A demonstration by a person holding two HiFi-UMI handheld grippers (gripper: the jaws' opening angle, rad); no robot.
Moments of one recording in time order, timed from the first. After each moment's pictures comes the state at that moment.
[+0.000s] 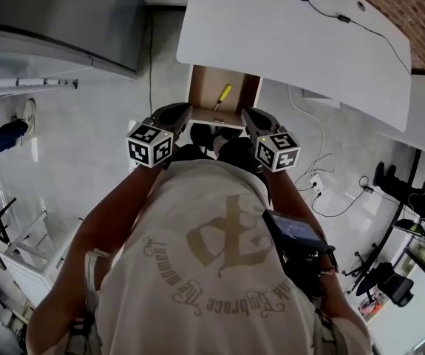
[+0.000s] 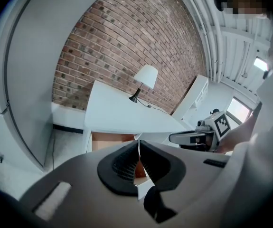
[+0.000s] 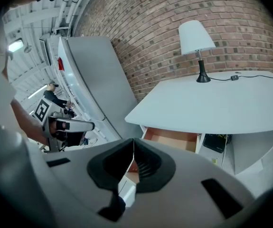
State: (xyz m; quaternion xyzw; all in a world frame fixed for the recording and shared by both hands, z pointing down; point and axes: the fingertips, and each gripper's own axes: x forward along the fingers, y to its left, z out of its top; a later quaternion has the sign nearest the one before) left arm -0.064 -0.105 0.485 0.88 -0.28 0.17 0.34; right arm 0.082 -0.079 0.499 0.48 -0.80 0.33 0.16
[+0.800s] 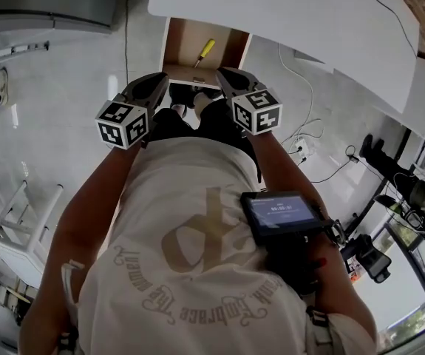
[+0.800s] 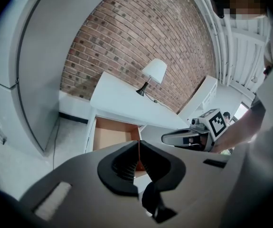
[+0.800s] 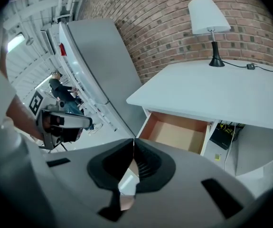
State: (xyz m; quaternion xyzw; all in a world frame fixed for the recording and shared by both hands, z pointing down) left arm -0.054 -0.077 0.532 0.85 -0.31 0.17 0.38; right arm 0.073 -0.073 0.562 0.41 -0.81 0.36 0.23
